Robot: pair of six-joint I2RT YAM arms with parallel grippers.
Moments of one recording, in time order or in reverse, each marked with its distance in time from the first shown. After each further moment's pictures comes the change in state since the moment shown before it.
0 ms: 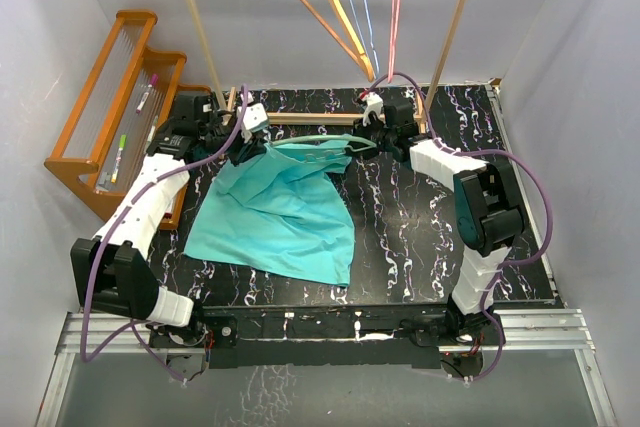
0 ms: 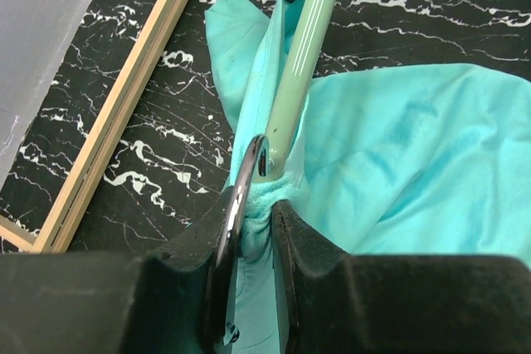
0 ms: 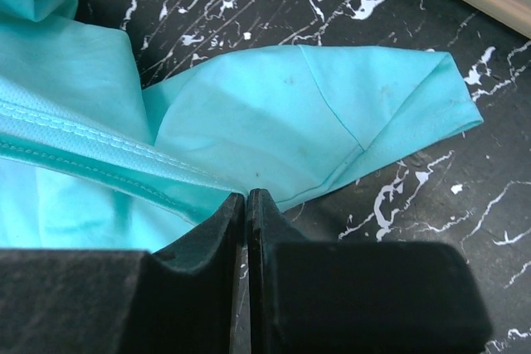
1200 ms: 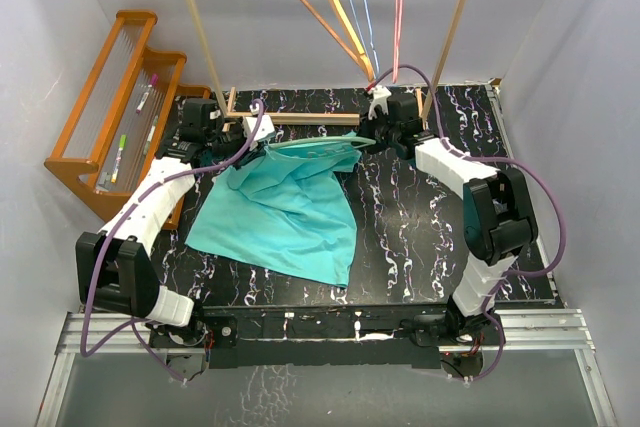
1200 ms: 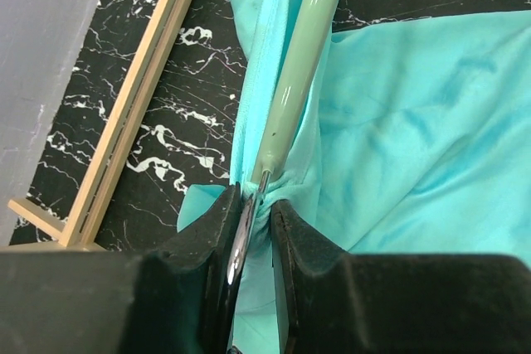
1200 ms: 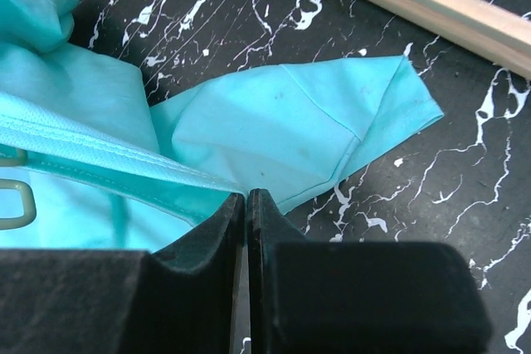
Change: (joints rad) left arm -0.021 0.015 -0.077 0.087 -0.115 0.107; right arm 0.005 -0.087 0.000 -0.061 0.182 0.019
